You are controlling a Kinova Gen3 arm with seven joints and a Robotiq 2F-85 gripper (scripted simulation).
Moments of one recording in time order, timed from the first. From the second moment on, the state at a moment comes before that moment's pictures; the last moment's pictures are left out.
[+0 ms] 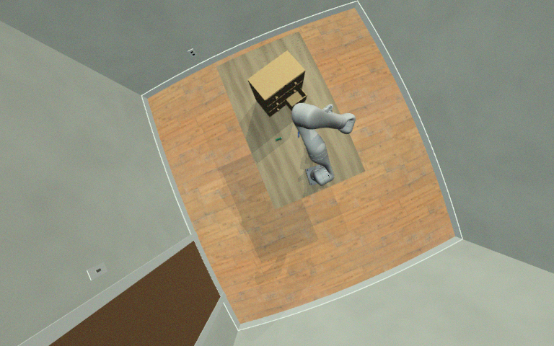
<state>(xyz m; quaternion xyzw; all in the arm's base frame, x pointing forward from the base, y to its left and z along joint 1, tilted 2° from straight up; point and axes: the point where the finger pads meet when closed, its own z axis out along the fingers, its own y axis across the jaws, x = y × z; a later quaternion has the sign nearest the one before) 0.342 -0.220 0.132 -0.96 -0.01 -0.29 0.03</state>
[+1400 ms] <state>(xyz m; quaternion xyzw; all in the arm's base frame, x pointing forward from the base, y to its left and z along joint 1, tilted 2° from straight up) 0.318 -0.215 0.184 -1.00 -0.04 -0.03 0.02</state>
